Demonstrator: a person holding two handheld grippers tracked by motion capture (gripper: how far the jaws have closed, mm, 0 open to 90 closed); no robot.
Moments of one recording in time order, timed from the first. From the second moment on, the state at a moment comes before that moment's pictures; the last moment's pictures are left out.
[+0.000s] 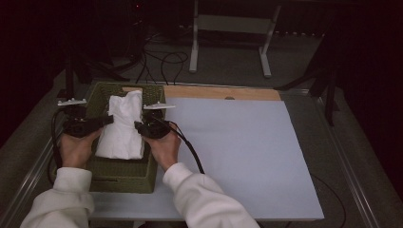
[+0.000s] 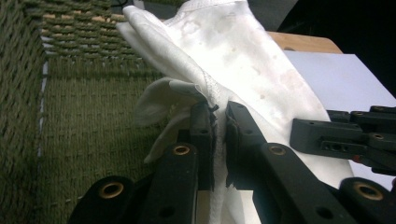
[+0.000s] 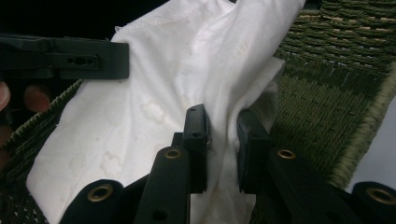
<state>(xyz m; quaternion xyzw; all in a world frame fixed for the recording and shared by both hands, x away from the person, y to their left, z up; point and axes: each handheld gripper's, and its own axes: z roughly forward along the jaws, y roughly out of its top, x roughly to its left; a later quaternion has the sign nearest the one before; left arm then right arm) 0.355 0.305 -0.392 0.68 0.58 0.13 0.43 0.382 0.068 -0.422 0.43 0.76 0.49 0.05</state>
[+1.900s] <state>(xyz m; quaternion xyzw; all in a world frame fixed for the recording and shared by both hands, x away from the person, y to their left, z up) 0.354 0.304 -0.399 0.66 0.61 0.18 0.39 0.384 0.039 -0.405 0.41 0.78 0.46 0.11</state>
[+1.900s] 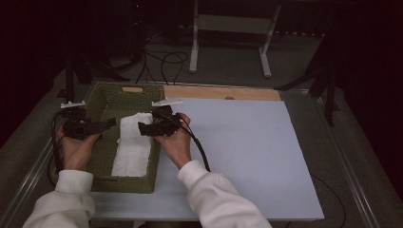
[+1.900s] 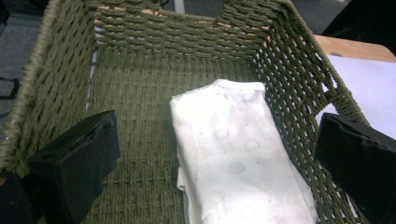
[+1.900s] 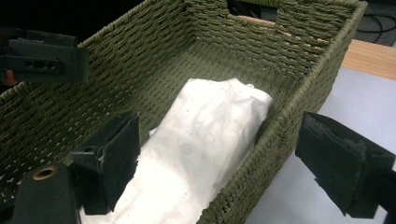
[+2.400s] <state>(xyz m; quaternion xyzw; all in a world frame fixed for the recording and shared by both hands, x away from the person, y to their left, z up) 0.343 0.292 -0.392 0.68 0.58 0.19 0.40 0.389 0.028 -0.407 0.39 0.80 0.45 0.10</state>
